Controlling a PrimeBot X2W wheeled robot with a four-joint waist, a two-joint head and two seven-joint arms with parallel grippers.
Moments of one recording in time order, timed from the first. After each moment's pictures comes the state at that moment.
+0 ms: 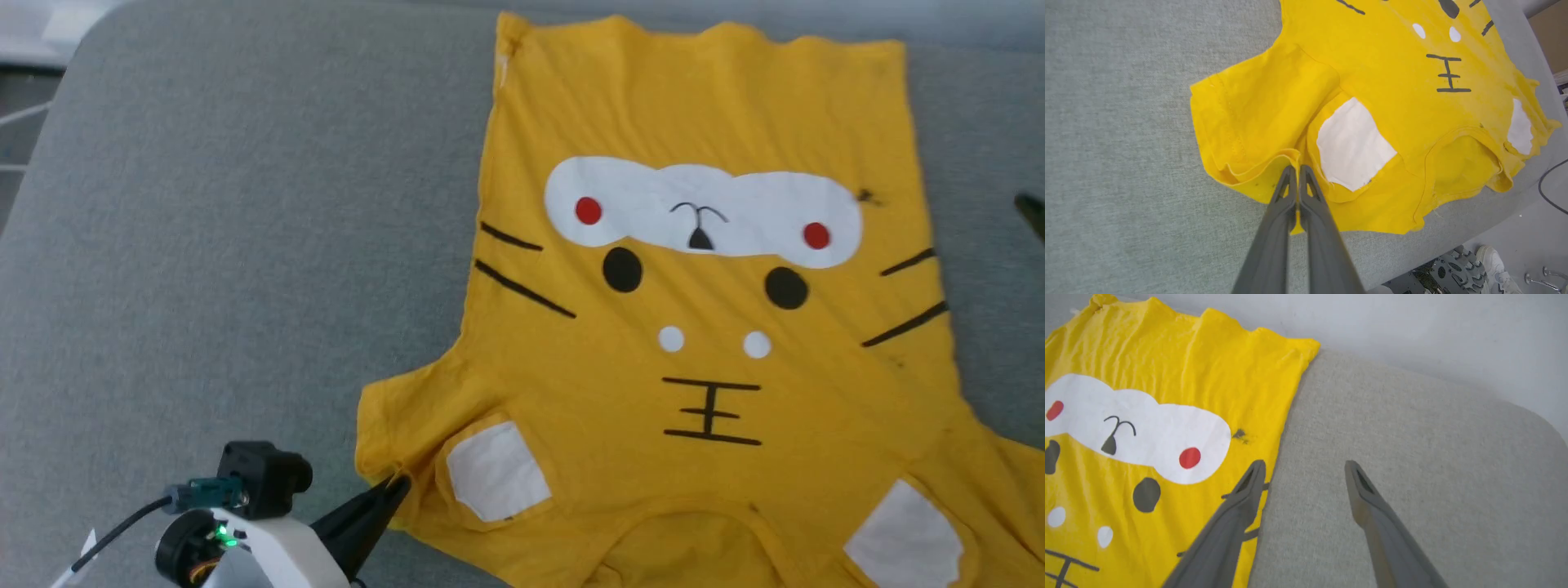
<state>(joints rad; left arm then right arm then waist) 0.05 0.68 -0.48 -0.34 -0.82 0.07 0.32 -0.40 -0.57 -0.10 -0.05 0.53 0.13 0.85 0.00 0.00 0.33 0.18</state>
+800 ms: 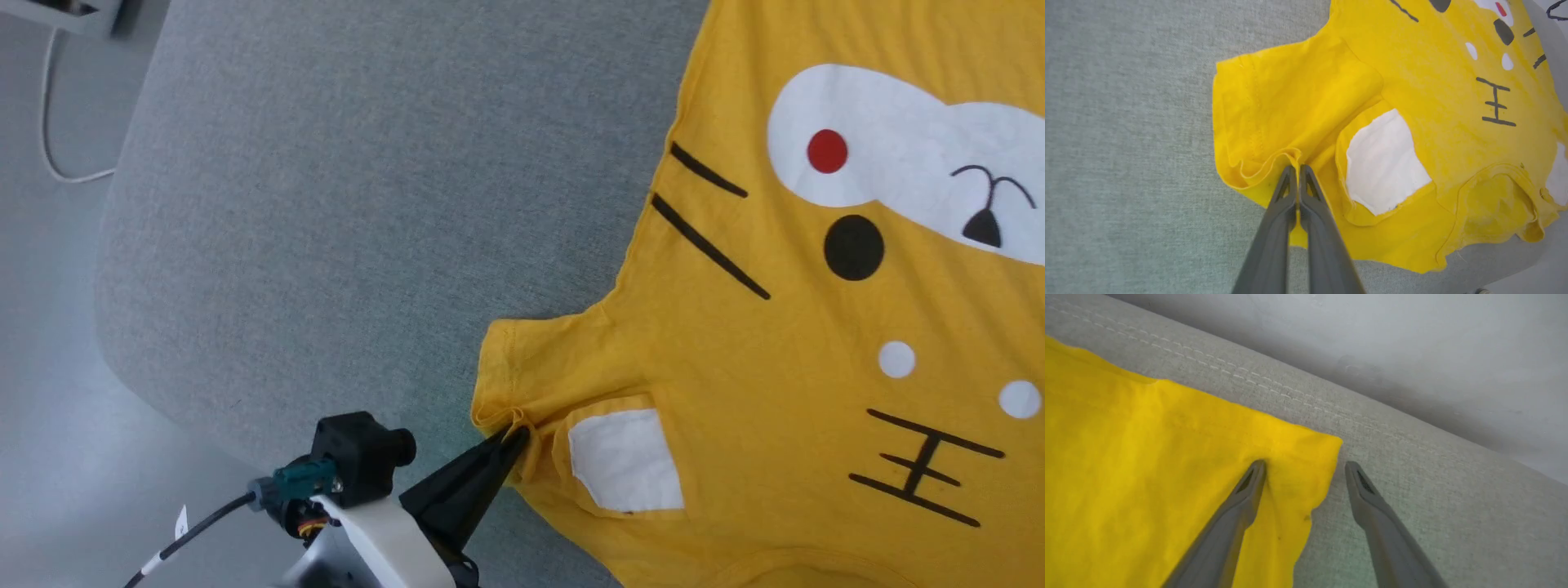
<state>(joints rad) -0.09 0.50 -0.60 -0.40 -0.72 0.06 0.25 -1.07 -0.73 0.05 0.51 0.27 0.13 0.98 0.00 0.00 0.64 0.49</state>
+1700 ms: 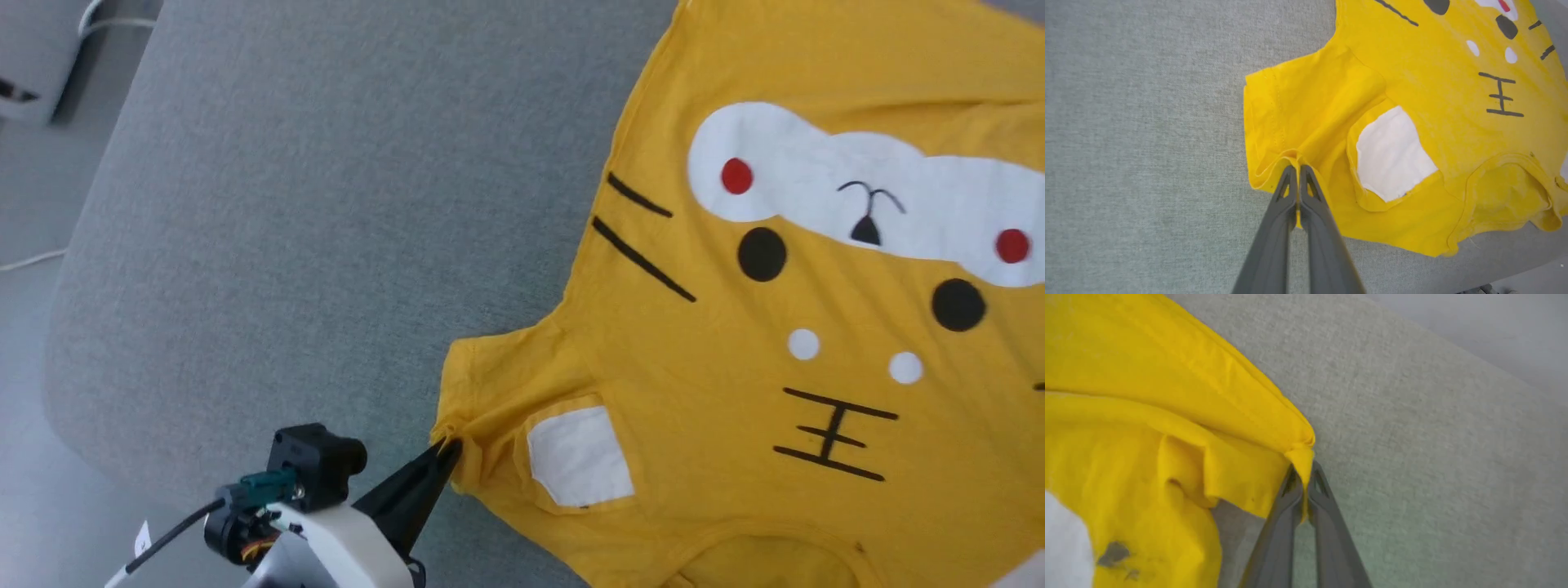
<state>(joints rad) -0.04 0.57 -0.55 -0.40 -0.70 0.15 0.28 -0.82 -0.73 0.12 0.52 0.43 0.13 0.86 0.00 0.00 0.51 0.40</state>
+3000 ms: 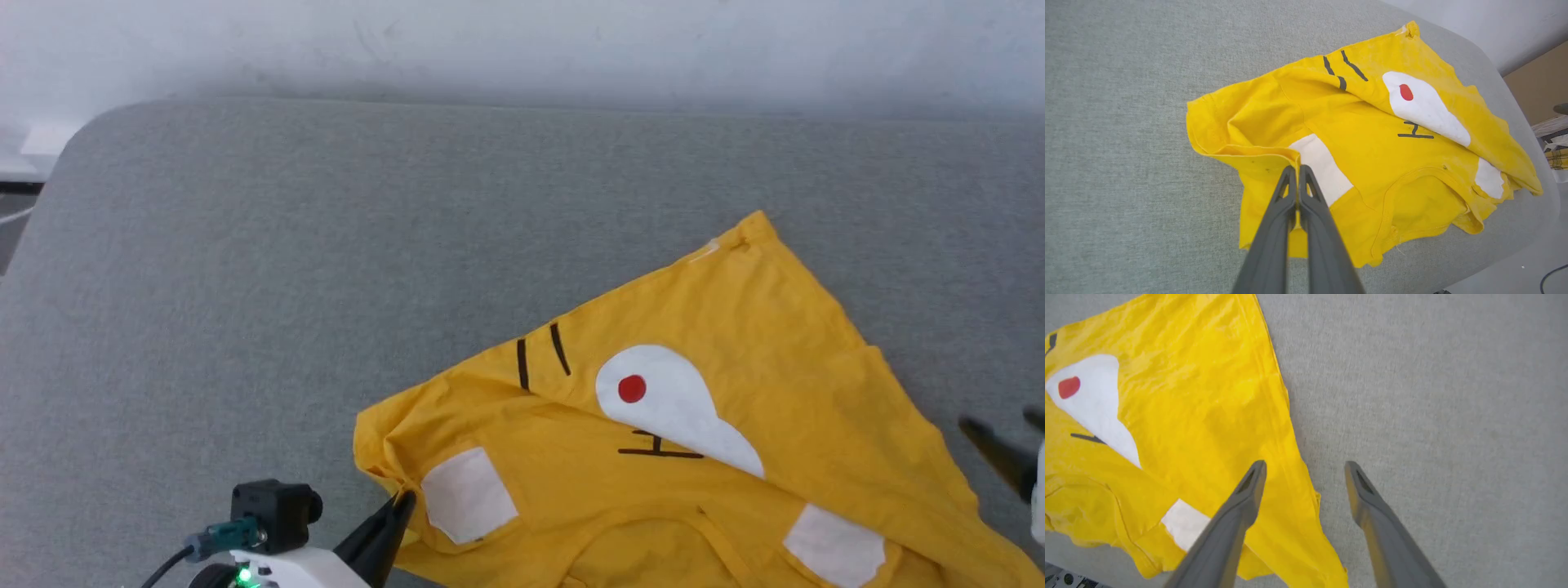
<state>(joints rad) 0.12 0.56 -0.50 -0.31 -0.78 0.24 0.21 0.06 -0.44 -0.22 -0.27 0.53 0.13 0.98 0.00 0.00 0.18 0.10</state>
